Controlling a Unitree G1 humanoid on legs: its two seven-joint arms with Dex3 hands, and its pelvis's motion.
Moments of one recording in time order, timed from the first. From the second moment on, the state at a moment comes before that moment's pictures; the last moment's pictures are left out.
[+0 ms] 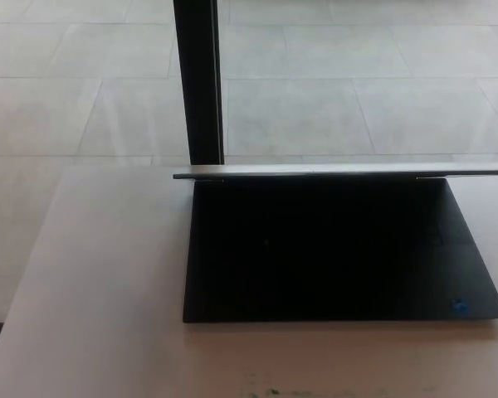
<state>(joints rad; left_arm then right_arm) 0.06 0.42 0.45 0.90 -0.11 0.12 -0.08 0.02 -0.49 -0.60 0.89 0.14 0.04 0.01</state>
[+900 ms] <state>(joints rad) 0.00 0.45 0.78 0.88 -0.30 0.13 -0.08 -0.51 -0.76 -0.52 0.29 0.23 0.06 0.06</state>
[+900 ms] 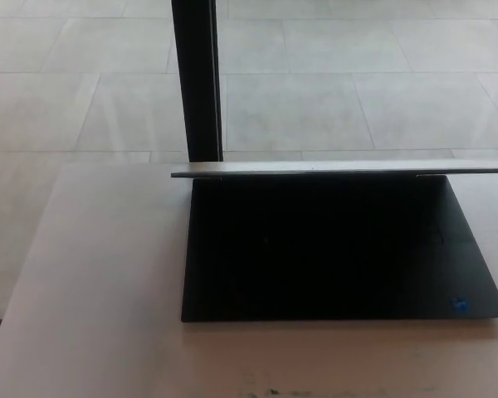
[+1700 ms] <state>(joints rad) 0.00 0.45 0.79 0.88 -0.34 0.13 -0.08 -0.79 -0.75 0.25 0.39 -0.08 0.00 0.17</state>
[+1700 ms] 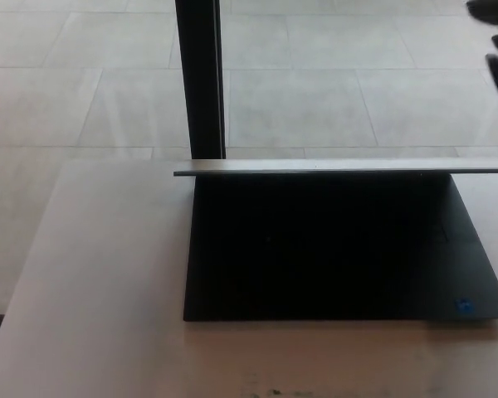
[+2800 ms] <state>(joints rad) 0.02 0.47 0.79 0.85 -0.40 0.18 -0.08 -0.58 -0.79 0.64 0.65 -0.53 -0.18 0.03</state>
